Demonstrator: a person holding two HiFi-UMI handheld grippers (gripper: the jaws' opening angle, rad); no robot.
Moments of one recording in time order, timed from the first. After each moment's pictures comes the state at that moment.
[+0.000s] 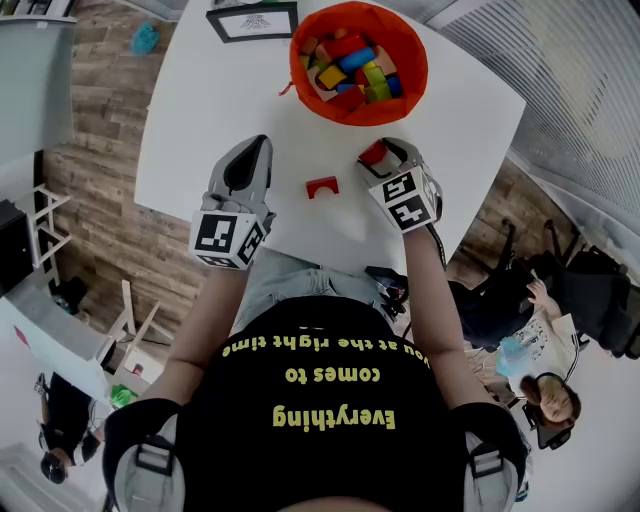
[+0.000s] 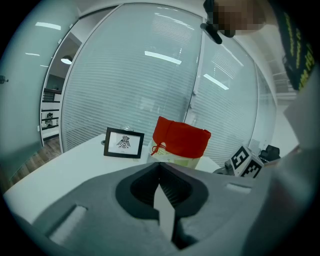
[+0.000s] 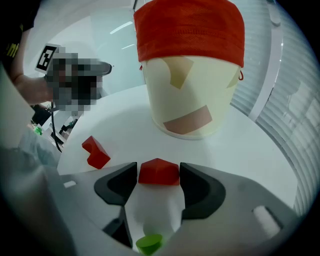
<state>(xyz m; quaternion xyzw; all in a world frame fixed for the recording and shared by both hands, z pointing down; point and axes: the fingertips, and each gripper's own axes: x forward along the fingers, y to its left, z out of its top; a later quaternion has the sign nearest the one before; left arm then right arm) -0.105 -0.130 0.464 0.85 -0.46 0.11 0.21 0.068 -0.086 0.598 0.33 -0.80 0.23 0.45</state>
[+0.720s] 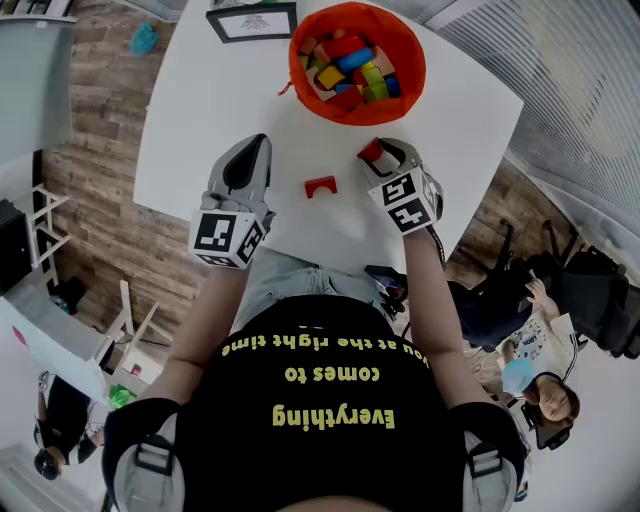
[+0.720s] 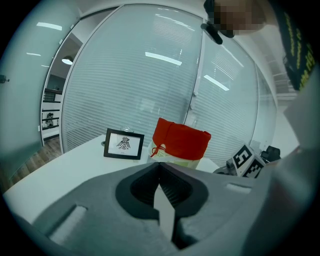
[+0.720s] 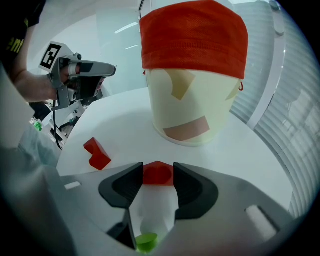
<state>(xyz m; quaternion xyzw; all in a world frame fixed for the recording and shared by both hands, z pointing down) -0.104 -0.132 0.462 0.85 -0.47 0.10 0.21 0.068 -0.090 0.588 0.33 -0.81 0.21 0.45</state>
